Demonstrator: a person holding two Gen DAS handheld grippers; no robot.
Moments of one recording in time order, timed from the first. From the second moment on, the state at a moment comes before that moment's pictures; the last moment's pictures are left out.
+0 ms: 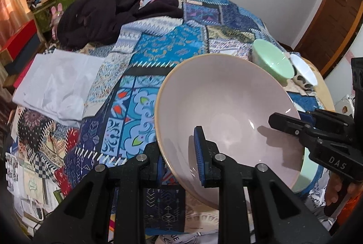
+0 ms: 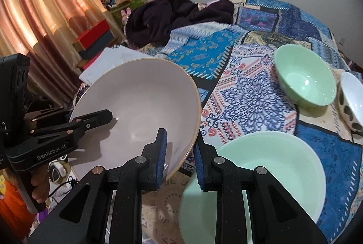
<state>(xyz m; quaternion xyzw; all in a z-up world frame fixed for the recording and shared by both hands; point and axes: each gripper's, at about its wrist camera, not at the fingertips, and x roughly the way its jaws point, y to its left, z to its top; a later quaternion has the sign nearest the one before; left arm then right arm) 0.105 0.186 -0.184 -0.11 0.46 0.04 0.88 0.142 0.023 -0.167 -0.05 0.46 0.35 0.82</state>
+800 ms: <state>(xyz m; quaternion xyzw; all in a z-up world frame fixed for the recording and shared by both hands) 0.107 0.200 -0.242 -0.12 0.51 0.04 0.85 0.144 0.041 -0.210 -0.08 0.51 0.35 0.78</state>
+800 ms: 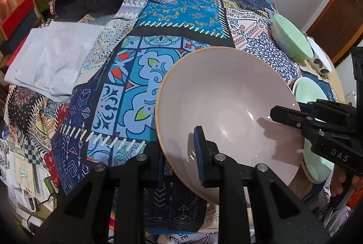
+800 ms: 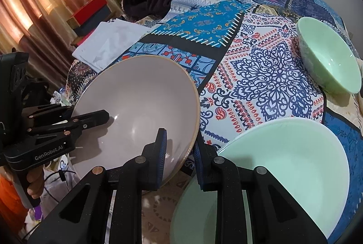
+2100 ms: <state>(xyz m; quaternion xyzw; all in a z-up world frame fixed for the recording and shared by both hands) 0.145 0.130 -0.147 -0.05 0.42 0.03 0.90 0.178 -0.107 -0.137 -0.01 0.41 0.25 0.88</state>
